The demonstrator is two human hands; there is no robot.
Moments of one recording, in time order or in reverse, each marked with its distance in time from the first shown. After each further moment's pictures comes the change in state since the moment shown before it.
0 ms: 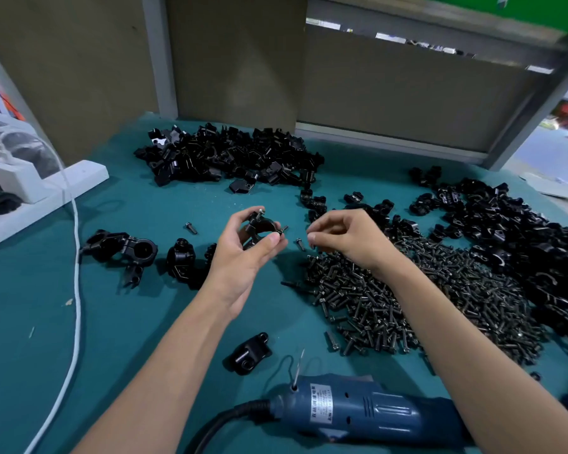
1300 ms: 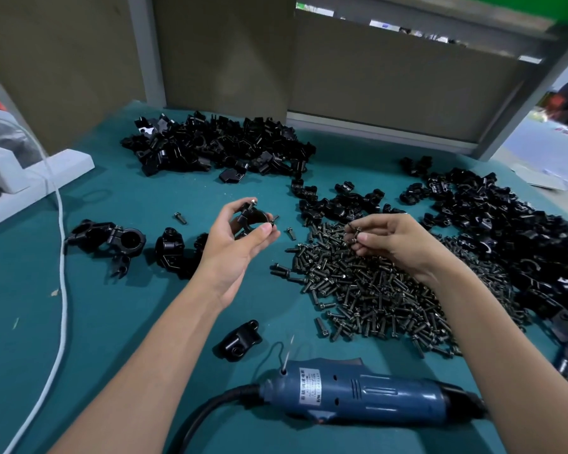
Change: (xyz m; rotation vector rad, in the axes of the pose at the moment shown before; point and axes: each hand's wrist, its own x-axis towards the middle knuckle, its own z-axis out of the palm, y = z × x) left_hand 0.003 -0.005 -0.004 0.007 -0.008 -0.047; right_hand -0.036 0.029 -0.055 0.302 0.009 0.204
